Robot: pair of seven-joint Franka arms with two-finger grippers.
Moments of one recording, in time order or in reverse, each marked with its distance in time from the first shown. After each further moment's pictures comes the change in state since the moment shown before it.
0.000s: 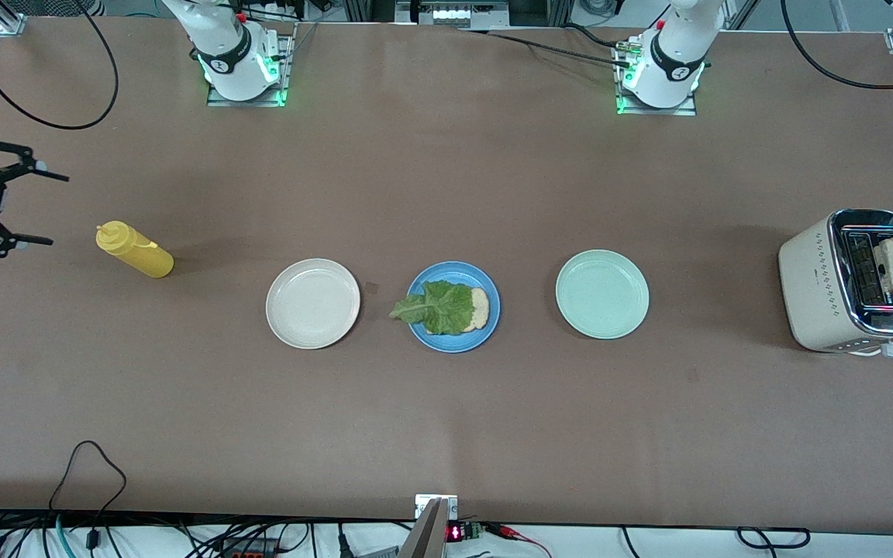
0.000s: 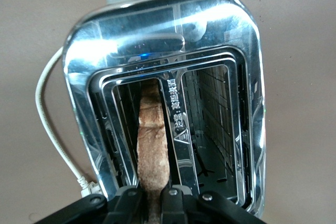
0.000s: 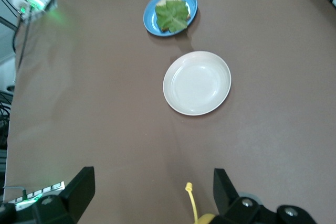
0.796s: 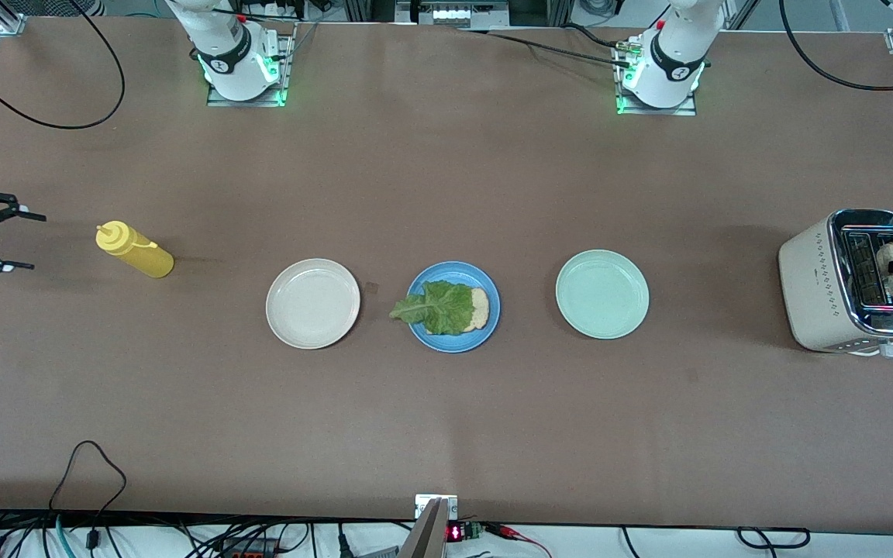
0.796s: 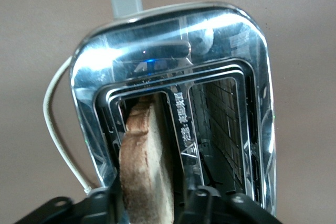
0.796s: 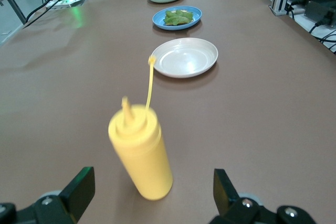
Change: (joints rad) left arm -0.007 0.011 0.006 -0.019 0.002 0.049 0.009; right arm -0.323 0.381 -0.110 -0.001 0.152 0.025 -0.805
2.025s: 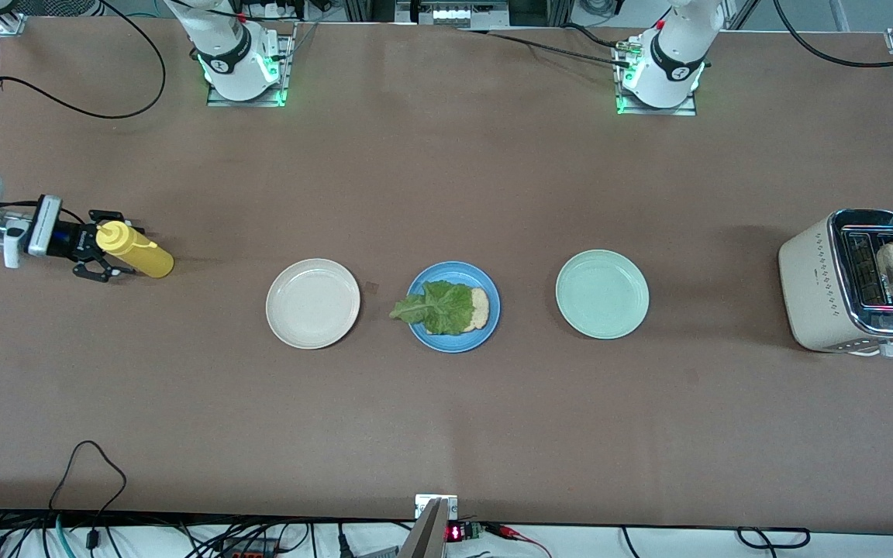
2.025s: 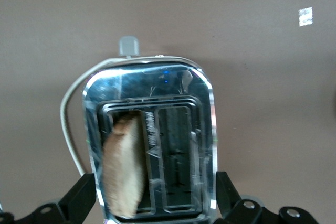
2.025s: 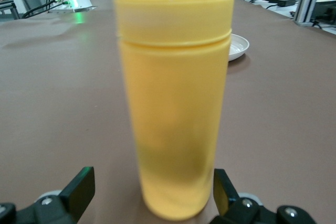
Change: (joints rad) left arm -0.067 -0.094 0.003 0.012 0.002 0.002 -0.148; right arm 0.073 0.194 -0.158 -0.272 0.193 0.170 -0.467
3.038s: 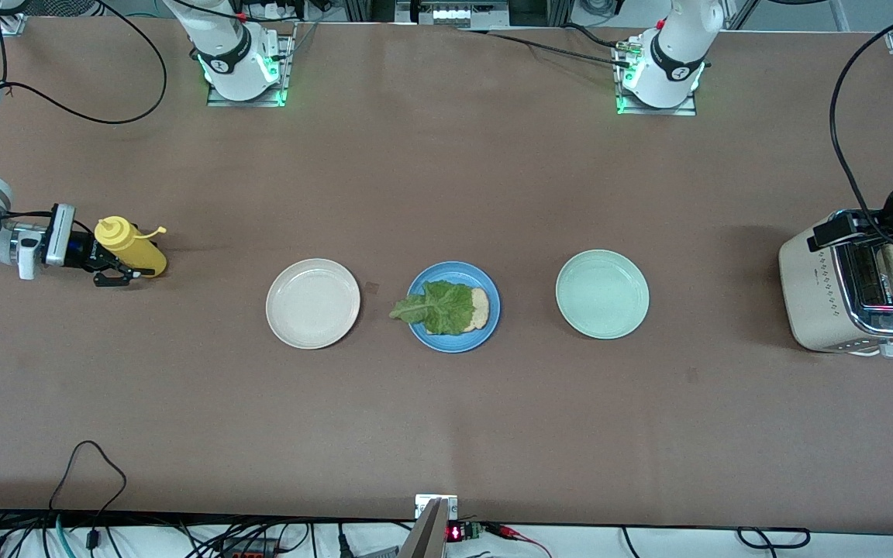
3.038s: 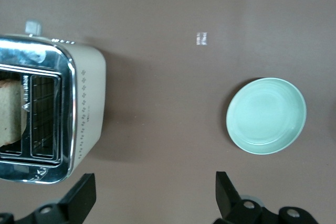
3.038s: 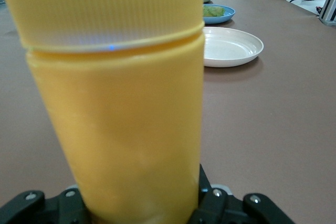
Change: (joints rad) left arm -0.282 -0.222 -0.004 -0.072 -0.079 -0.174 -0.535; right arm 0.121 -0.020 0.002 -0.010 0.004 0.061 0.001
